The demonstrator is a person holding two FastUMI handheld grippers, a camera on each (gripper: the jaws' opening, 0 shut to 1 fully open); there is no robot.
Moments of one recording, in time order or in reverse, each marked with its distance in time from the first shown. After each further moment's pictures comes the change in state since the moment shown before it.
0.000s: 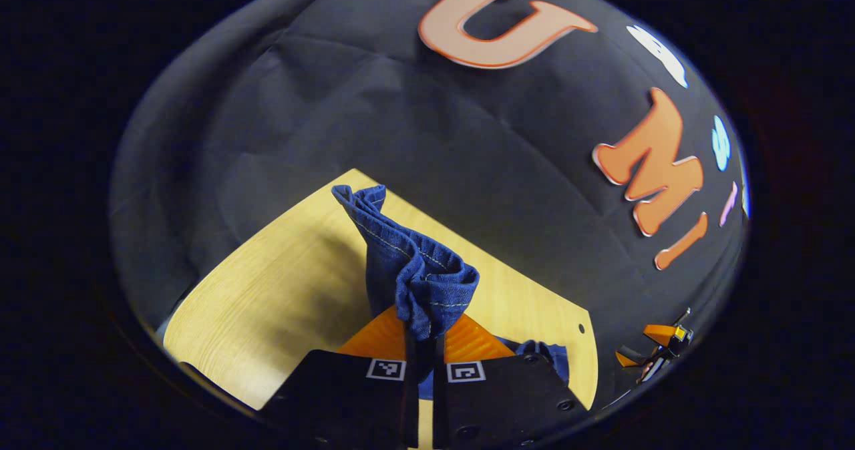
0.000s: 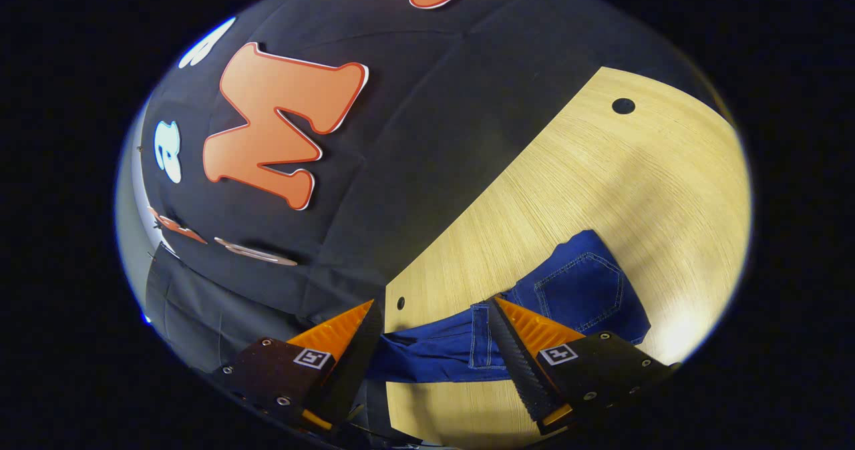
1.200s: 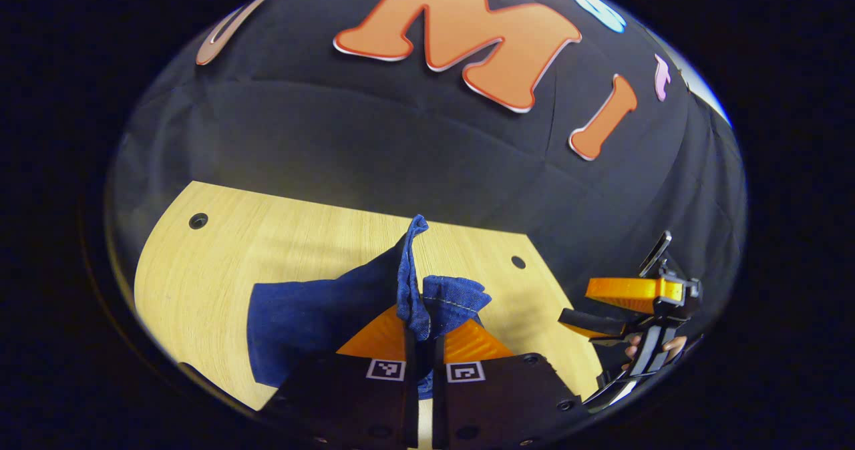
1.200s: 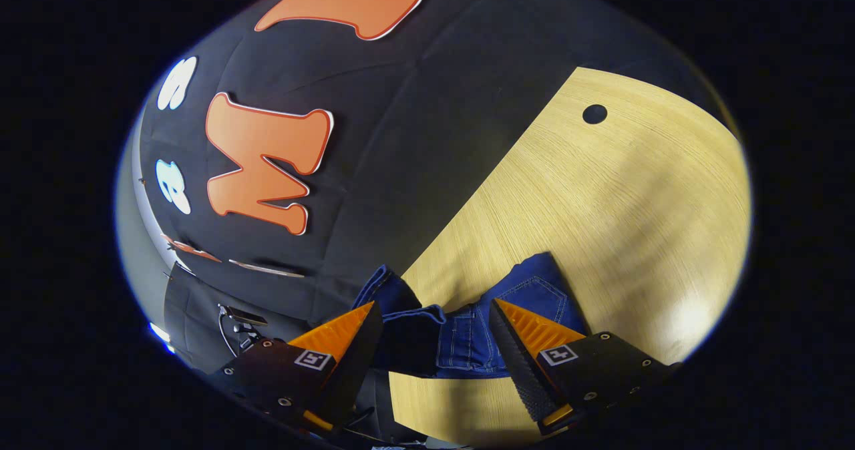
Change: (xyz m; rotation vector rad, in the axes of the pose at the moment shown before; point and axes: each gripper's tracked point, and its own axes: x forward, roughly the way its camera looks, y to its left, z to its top) left arm 0.069 -0.306 -0.152 0.386 0.205 -0.184; right arm -0.043 -0.066 0.051 0.065 0.008 0.042
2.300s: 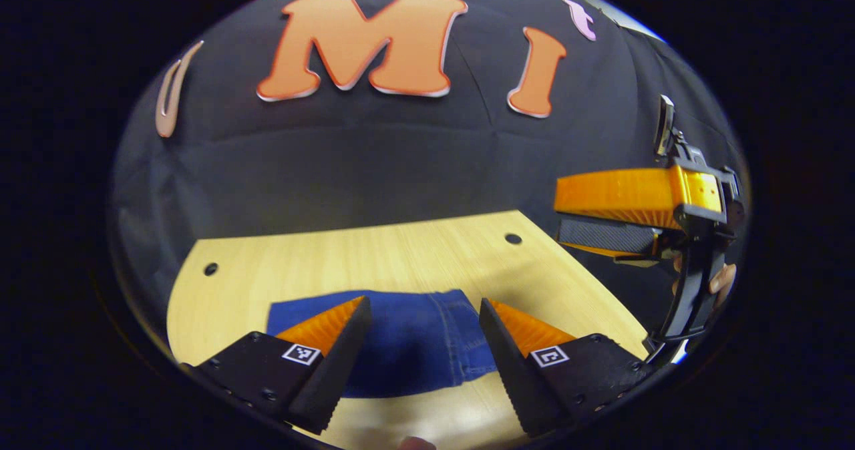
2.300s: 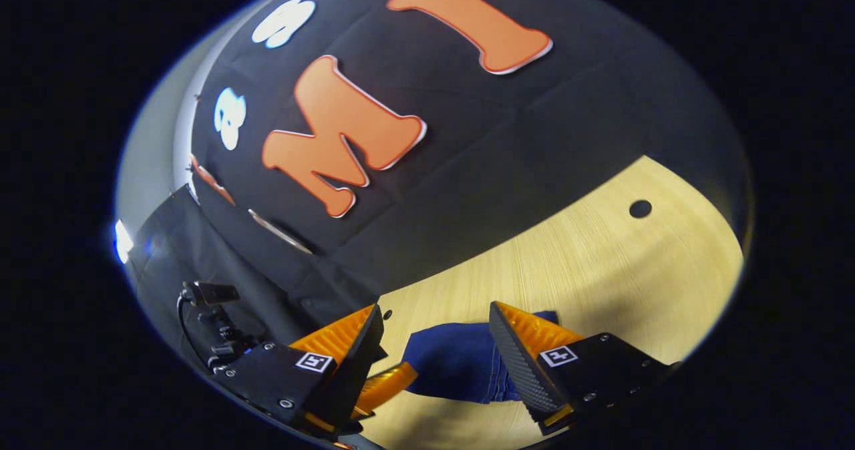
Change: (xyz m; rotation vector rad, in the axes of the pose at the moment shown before) left arm -0.035 -0.050 0.003 0.271 -0.143 0.082; right arm -0.028 0.070 0.017 -0.424 -0.135 0.083
